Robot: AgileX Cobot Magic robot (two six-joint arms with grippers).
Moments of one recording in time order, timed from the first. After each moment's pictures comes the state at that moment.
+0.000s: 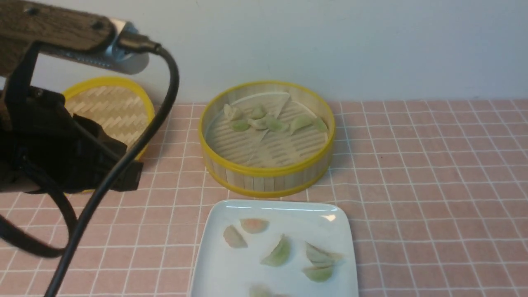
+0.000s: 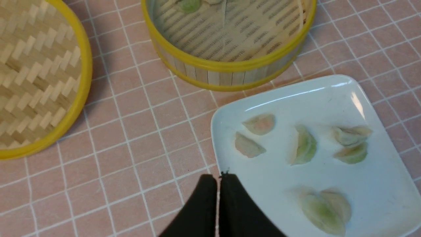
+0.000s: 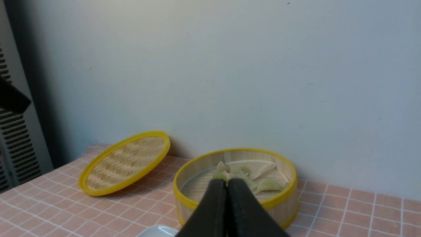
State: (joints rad) right arm 0.53 -0.01 -0.35 -0.03 0.45 0.16; left arm -0.62 0.96 -1.06 0.20 0.95 -0.34
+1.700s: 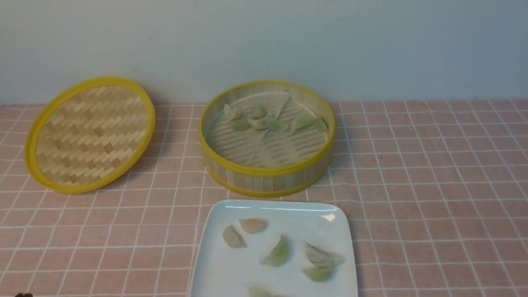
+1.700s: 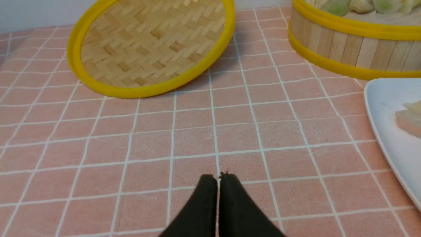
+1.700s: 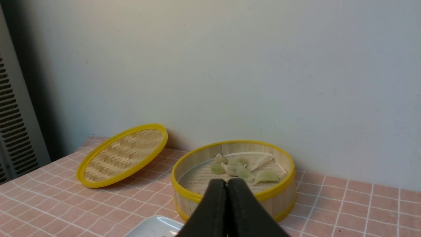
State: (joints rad) right arm 0.53 -0.01 -0.35 -0.03 0.48 0.16; left arm -0.04 -0.01 0.03 -0.02 0.38 0.01
